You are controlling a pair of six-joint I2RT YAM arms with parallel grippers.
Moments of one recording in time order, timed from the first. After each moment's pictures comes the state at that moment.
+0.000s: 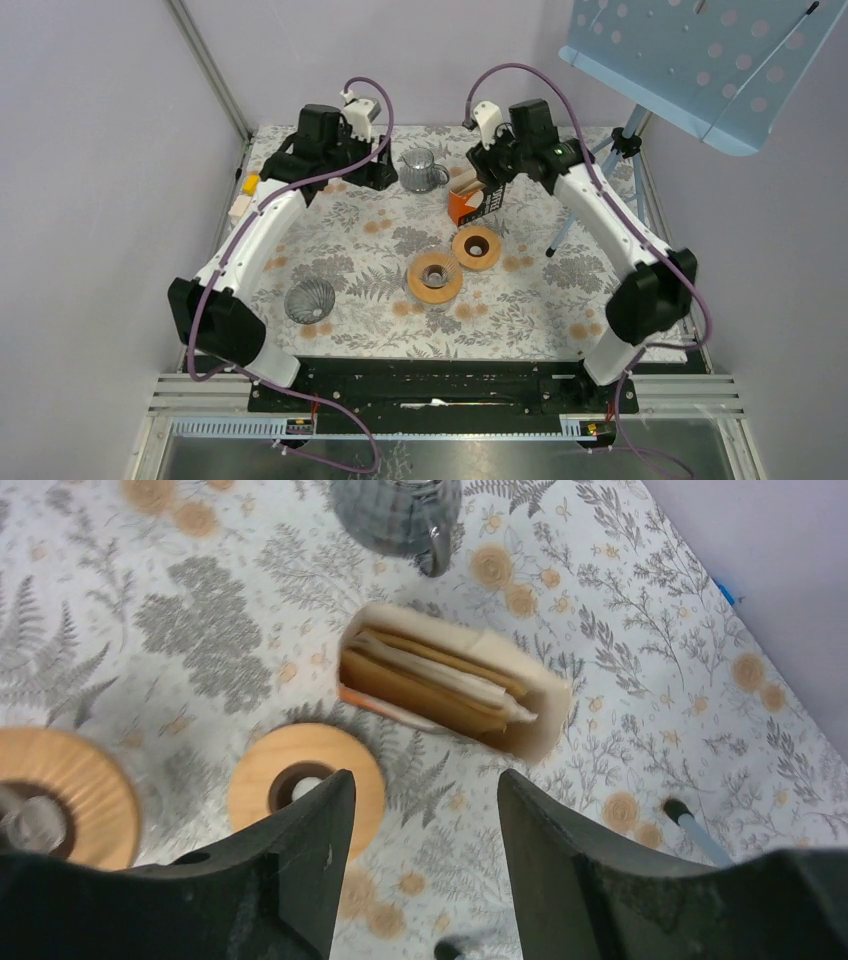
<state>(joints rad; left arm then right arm) -0.33 1.54 1.56 -0.61 0.31 -0.04 0.43 1.62 1.60 -0.65 -0.21 -0.42</state>
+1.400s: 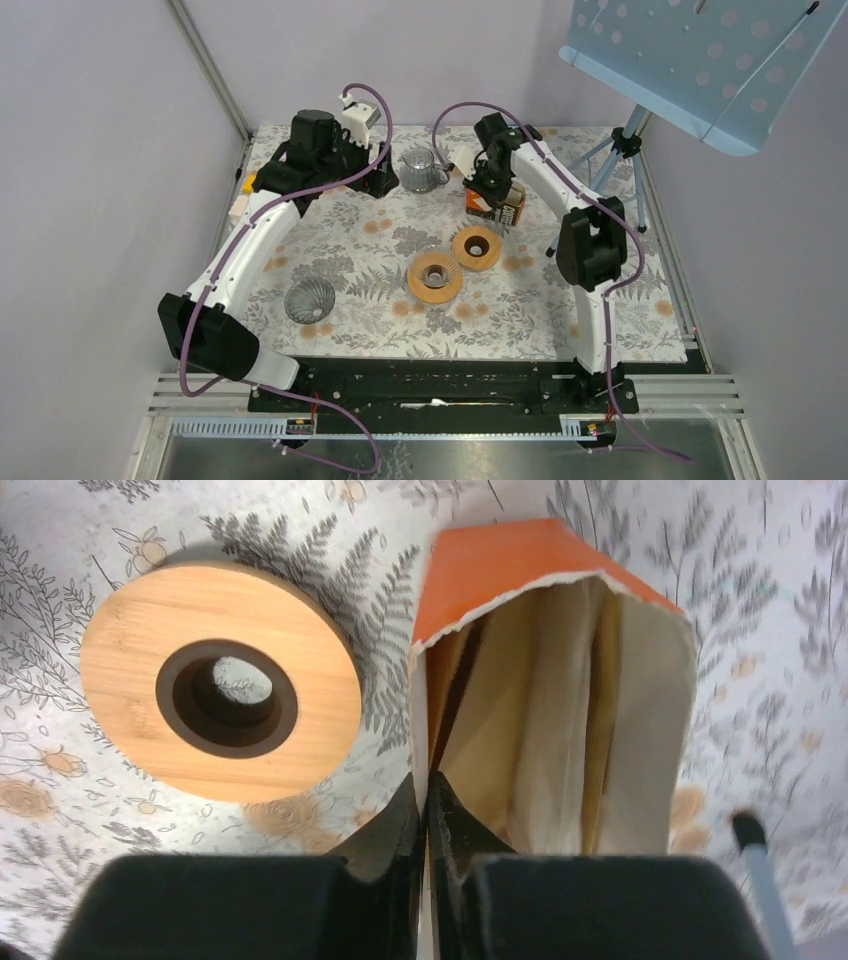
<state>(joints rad) -0.32 1.45 1.48 -0.57 0.35 0.02 0.41 2.20 2.04 -1.13 -0.17 -0.79</state>
